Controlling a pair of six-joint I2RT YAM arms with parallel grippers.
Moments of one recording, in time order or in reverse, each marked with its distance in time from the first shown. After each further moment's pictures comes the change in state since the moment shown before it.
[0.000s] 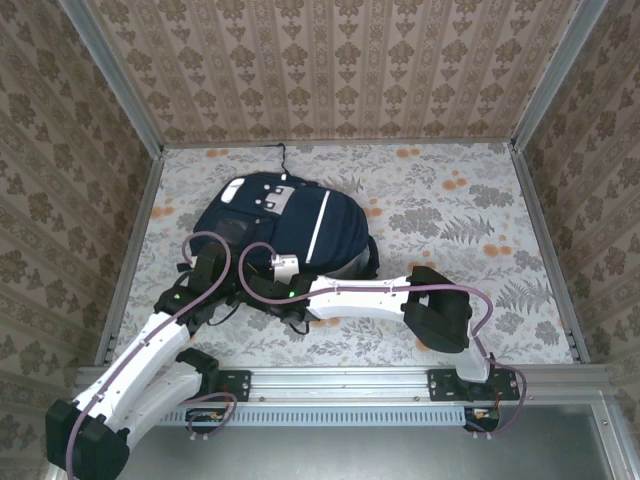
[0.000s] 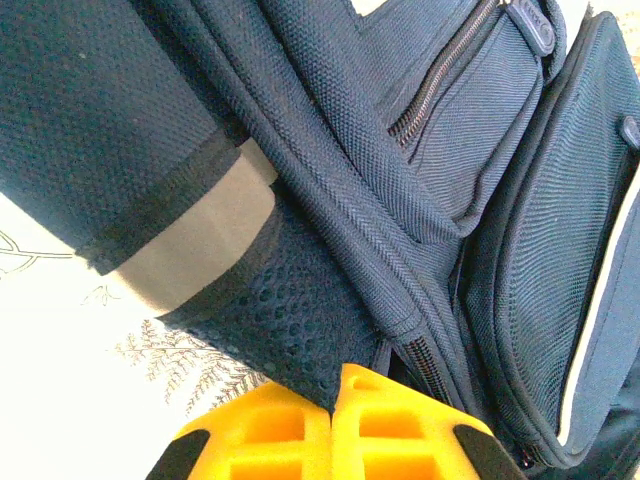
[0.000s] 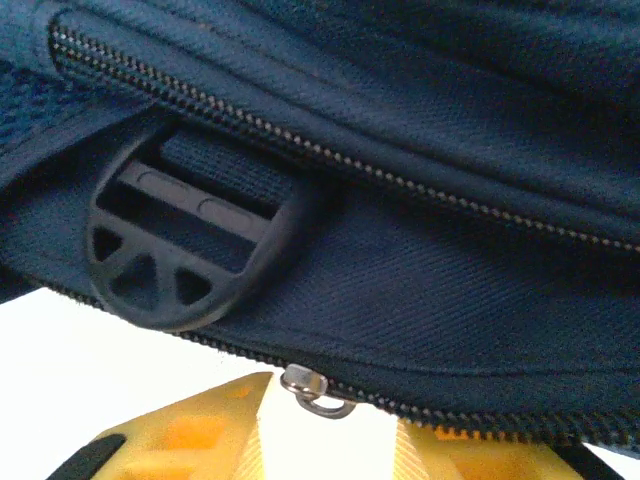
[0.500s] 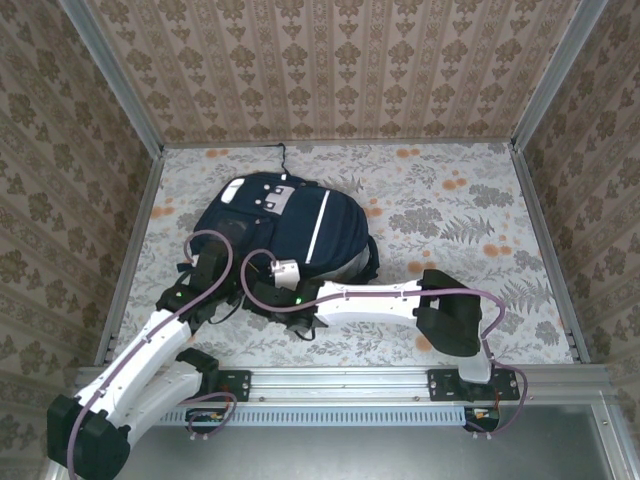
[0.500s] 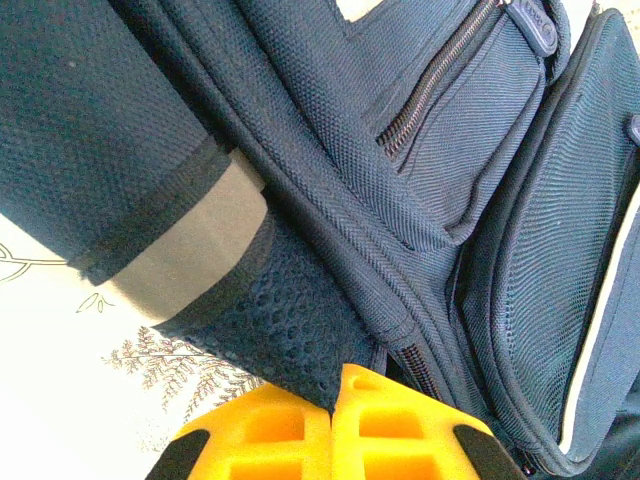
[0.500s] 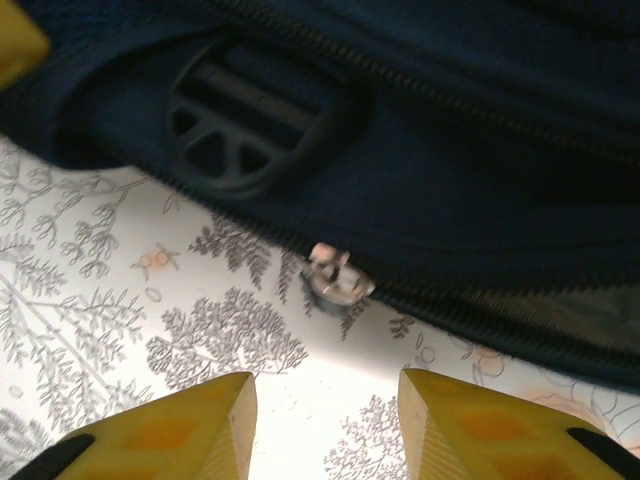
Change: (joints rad) left arm 0.000 0.023 0.000 0.017 0.001 0.007; right arm 0.027 -0.061 -0.062 0.030 -0.037 -0.053
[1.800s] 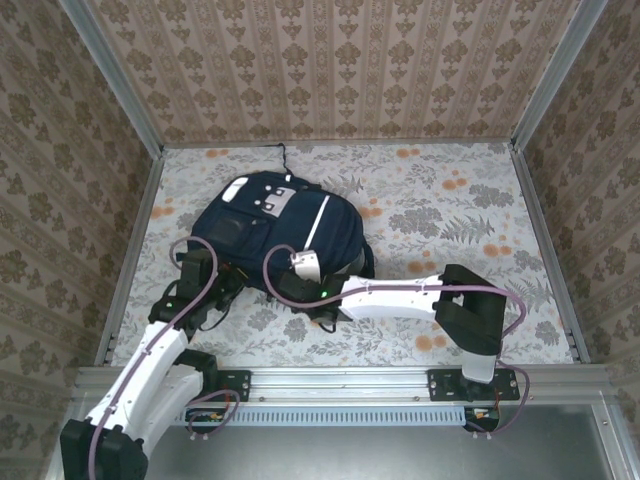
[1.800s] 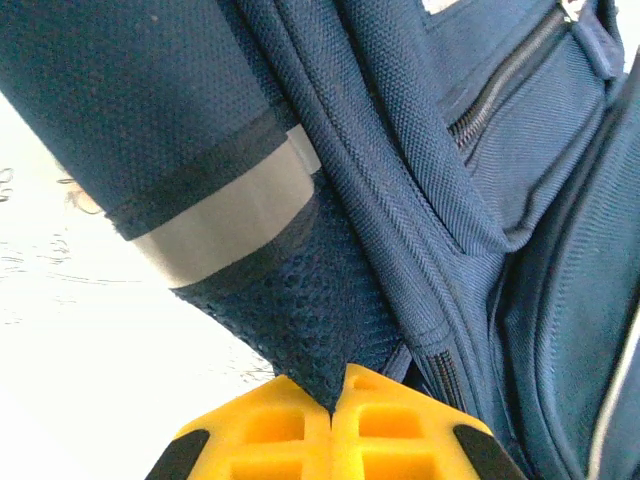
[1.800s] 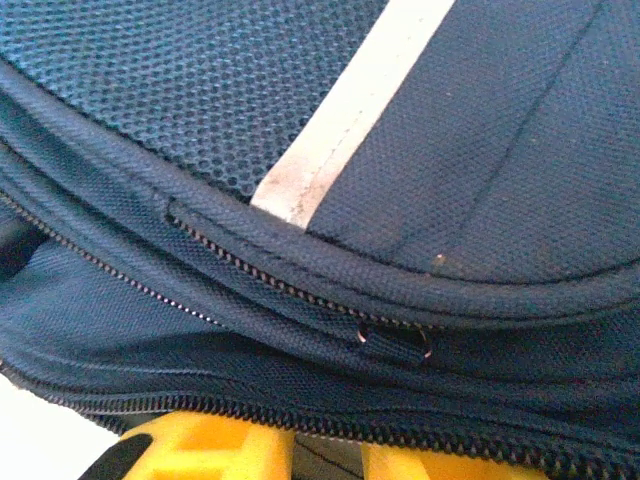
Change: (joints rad) left arm 0.172 -0.086 -0.086 0.006 0.129 0.107; right arm -0.093 -0.142 -0.242 0.158 0.044 -0.168
